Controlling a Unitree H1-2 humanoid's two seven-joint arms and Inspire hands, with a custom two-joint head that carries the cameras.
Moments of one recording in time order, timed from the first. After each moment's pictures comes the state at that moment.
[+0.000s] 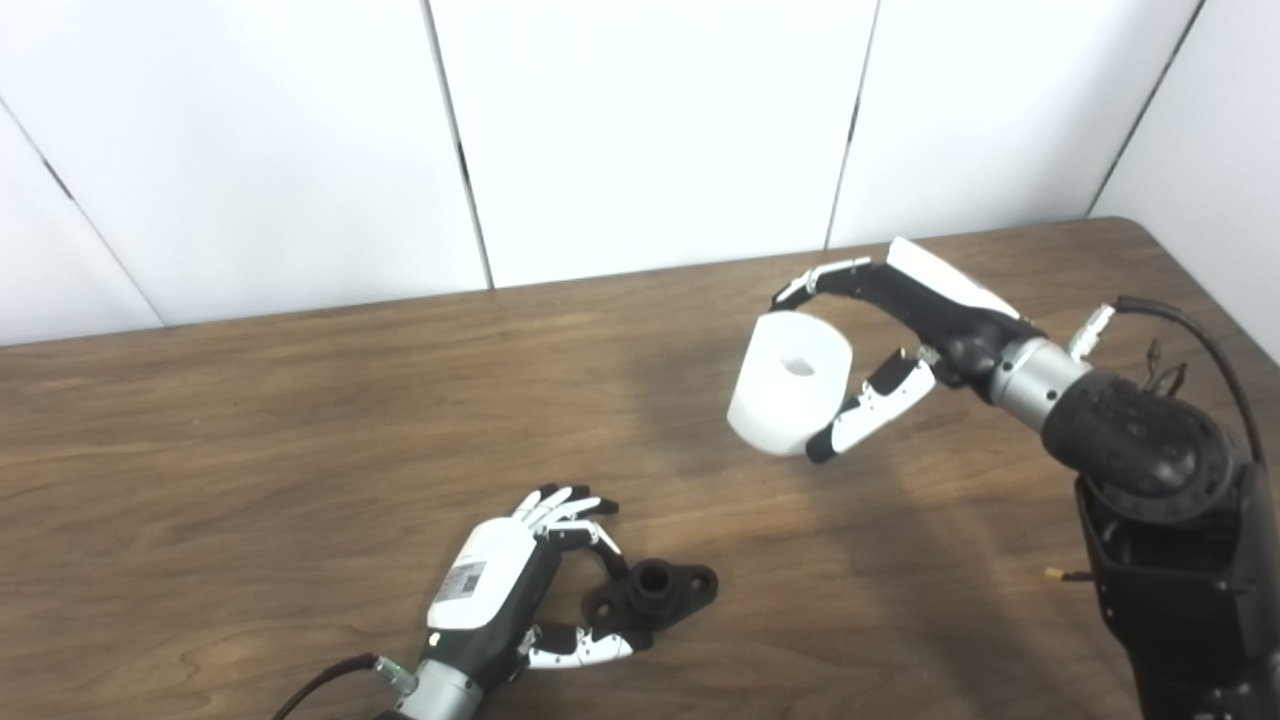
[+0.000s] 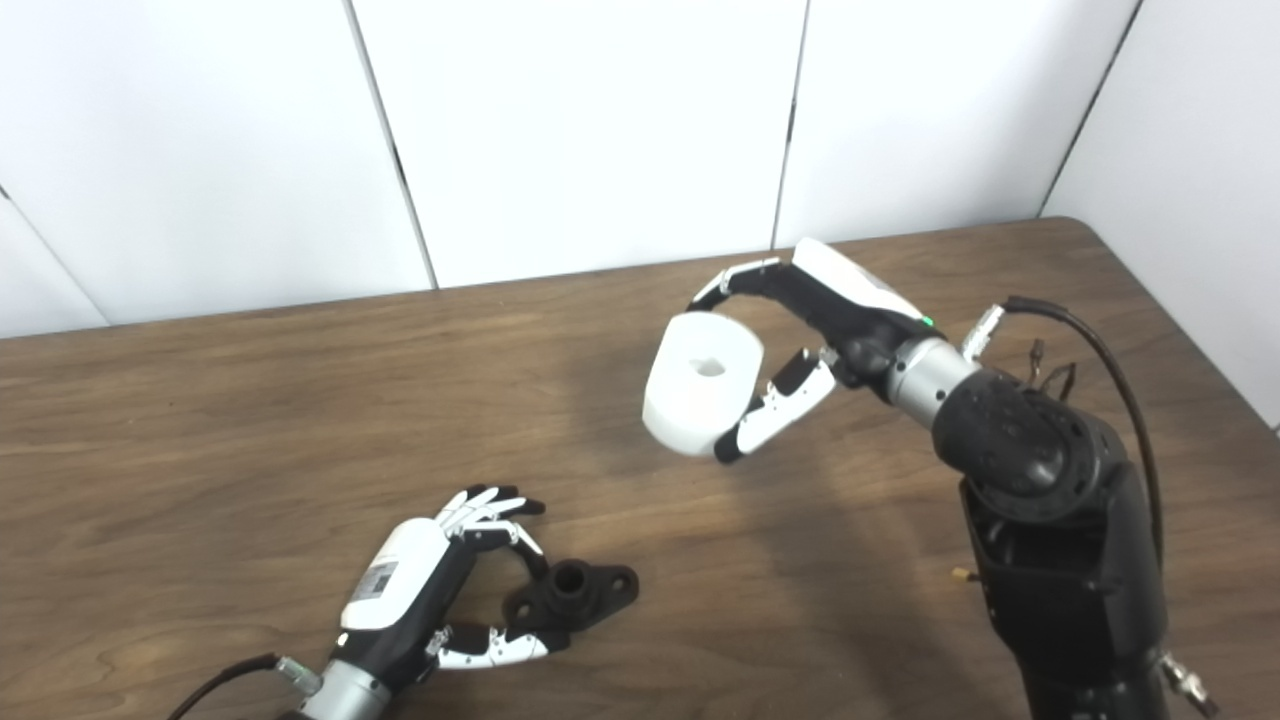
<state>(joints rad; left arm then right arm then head) 0.01 0.22 -0.44 -0.13 0.69 -0.04 -0.08 -0.32 -0.35 -0.11 -0.62 -0.65 0.48 0.93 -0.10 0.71</state>
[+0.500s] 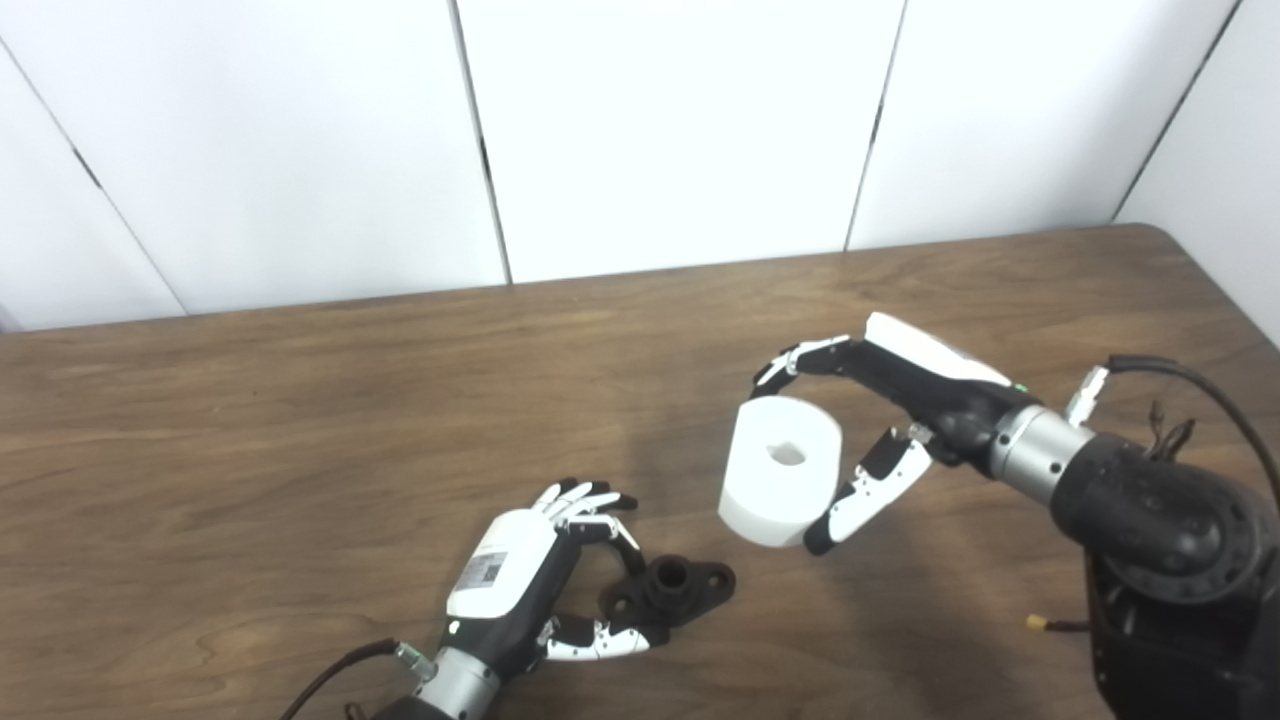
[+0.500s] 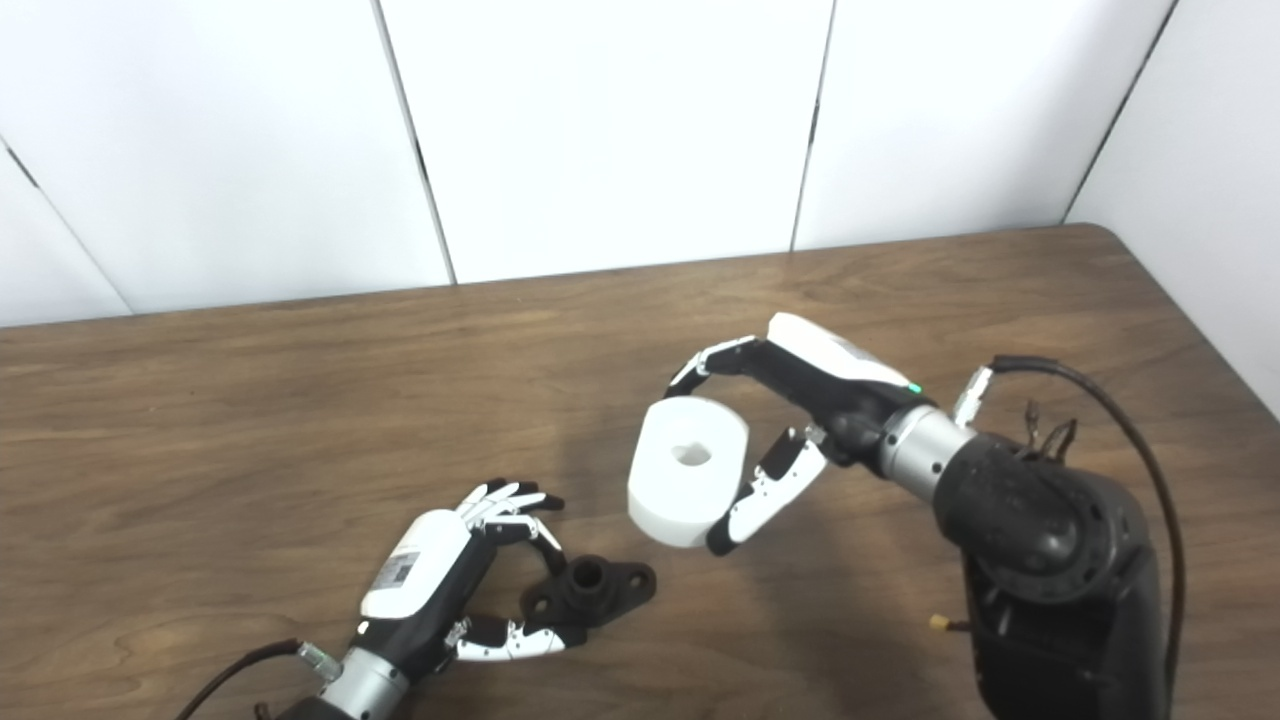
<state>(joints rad) 0.00 0.21 -0.45 -0.13 0.70 -0.03 -0.09 -0.26 -0.24 -0.10 -0.72 -0.76 0.48 1.11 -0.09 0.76</state>
